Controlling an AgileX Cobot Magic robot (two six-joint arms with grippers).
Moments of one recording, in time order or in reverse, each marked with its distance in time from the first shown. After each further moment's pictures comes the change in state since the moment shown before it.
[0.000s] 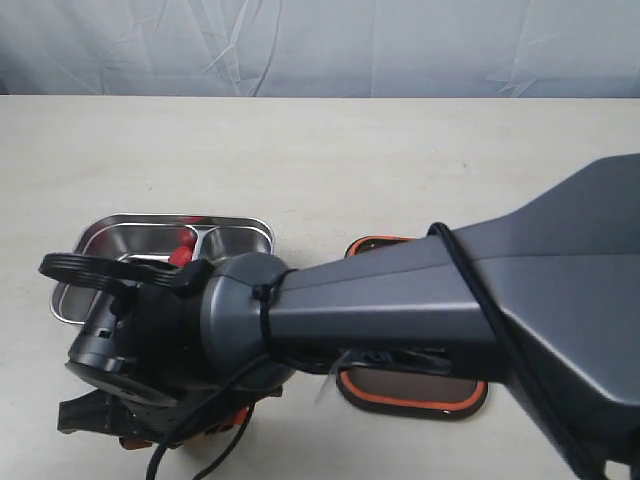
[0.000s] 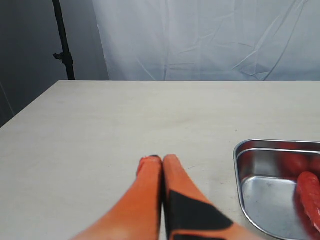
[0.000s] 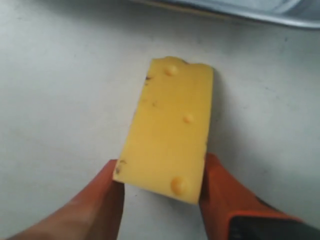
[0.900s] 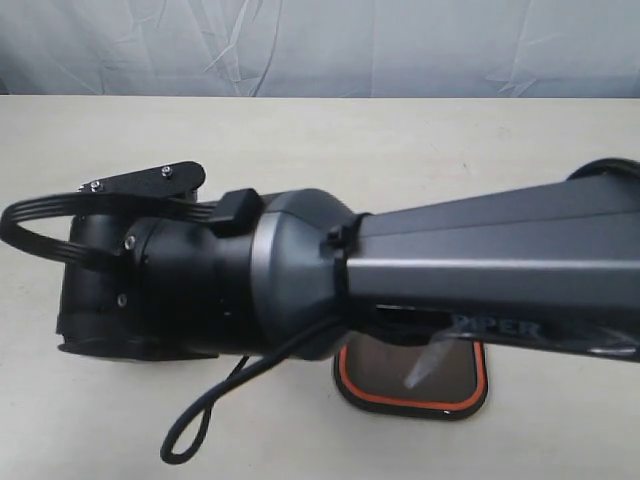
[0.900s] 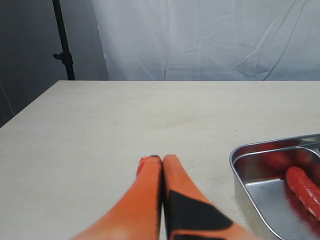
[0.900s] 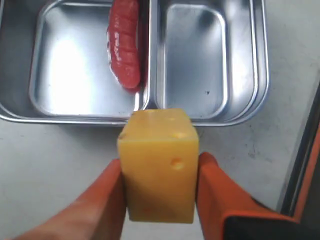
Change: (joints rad) left arm 0.000 0.000 0.000 0.000 0.000 0.000; right arm 0.013 -0.149 0.000 -0.432 0.099 0.107
